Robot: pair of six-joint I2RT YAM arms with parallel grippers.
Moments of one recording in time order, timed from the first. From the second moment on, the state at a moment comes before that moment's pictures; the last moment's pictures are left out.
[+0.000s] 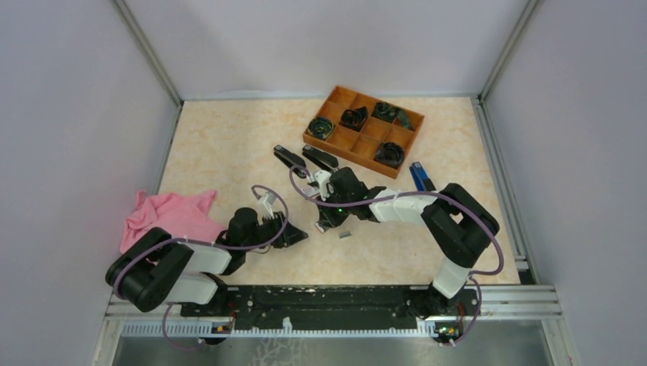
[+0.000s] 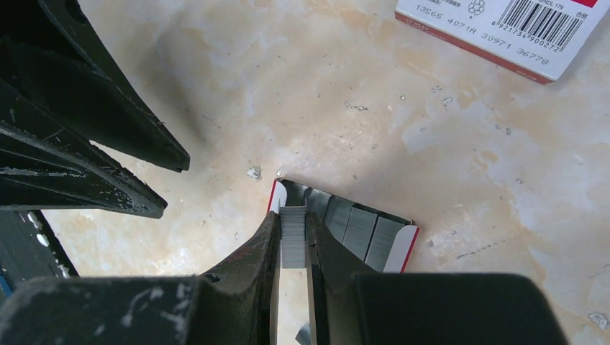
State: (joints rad) left arm -0.58 1.34 0.10 0.84 0.38 -0.77; right arm 0.81 1.70 0.88 -0.01 -0.32 0.06
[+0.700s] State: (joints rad) left arm -0.58 1.39 0.09 0.86 0.40 -0.77; right arm 0.81 1.70 0.88 0.00 -0.32 0.09
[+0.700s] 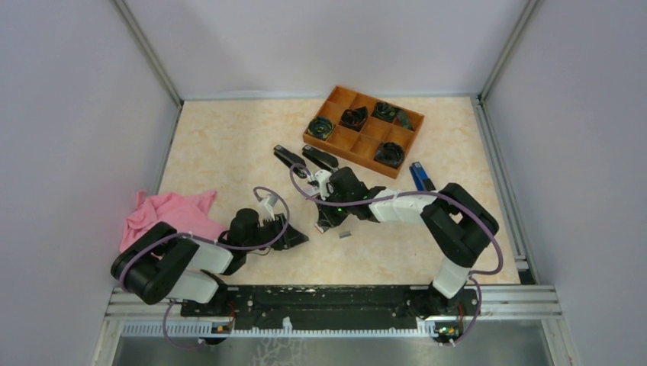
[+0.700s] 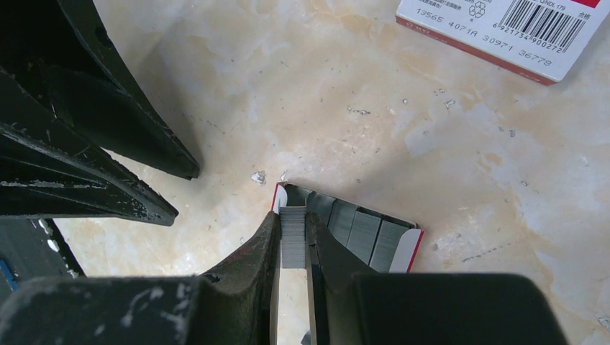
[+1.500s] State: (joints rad) left arm -0.58 1.39 0.10 0.87 0.41 -0.77; right arm 0.81 1.72 0.88 0.01 -0.35 0.11
